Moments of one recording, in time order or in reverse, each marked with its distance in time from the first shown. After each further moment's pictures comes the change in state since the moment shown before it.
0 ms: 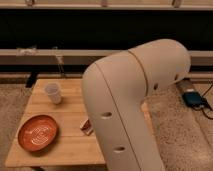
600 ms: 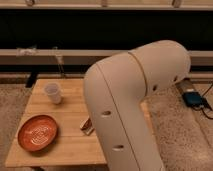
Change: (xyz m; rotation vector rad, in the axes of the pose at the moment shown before) arm -0.030 0.010 -0.002 -0.024 -0.046 -0.009
